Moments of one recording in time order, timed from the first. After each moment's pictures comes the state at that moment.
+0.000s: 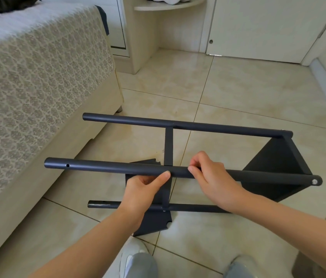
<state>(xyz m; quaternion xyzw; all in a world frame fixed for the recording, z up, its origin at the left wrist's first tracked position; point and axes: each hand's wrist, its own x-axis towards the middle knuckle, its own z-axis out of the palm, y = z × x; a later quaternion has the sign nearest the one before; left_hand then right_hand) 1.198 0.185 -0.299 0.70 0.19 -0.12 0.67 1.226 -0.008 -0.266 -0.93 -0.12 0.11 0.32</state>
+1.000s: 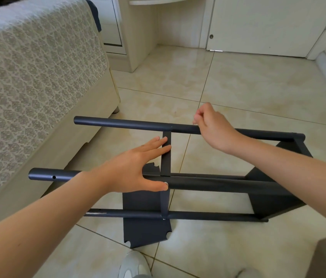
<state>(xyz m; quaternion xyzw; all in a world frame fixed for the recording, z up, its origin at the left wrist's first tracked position) 1.288 0.225 -0.250 0.93 -0.27 -0.19 0.18 1.357 -0.021 -0.243 -0.94 -0.11 0.00 0.32</state>
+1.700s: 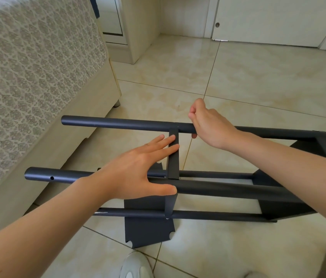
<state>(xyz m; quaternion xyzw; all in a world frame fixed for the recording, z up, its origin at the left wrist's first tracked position) 1.290 0.218 -0.254 0.93 -0.29 -0.15 0.19 1.391 -0.005 -0.278 -0.96 -0.16 0.02 0.24</state>
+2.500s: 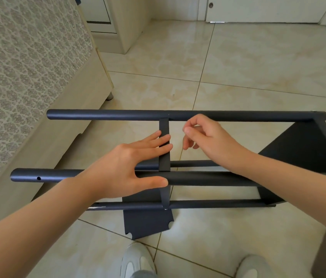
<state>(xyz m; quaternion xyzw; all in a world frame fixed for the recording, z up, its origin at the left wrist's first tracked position) 1.282 0.217 -0.259 0.91 -0.31 -0.10 0.26 1.318 -0.018 -0.277 -0.82 -0.11 0.11 0.56</state>
